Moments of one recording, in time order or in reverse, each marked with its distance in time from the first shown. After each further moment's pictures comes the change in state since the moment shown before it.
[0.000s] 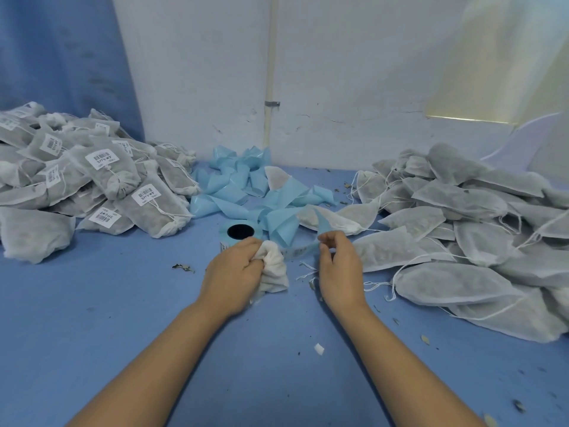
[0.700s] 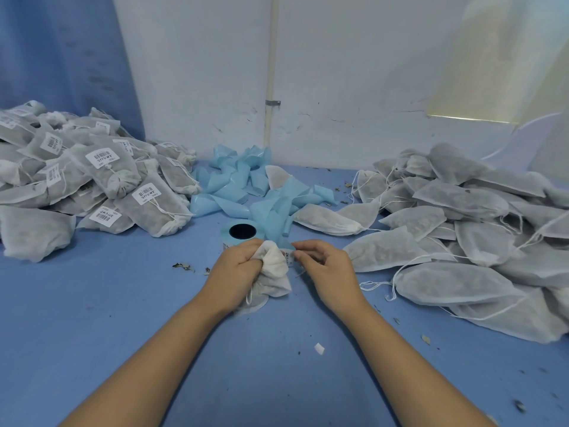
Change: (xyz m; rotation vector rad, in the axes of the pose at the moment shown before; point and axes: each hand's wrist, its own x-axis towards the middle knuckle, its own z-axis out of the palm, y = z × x) left_hand 0.001 -0.005 0.001 -0.435 -0.090 -0.079; right_hand -0.002 -0.003 0.000 0.323 -0.281 0.038
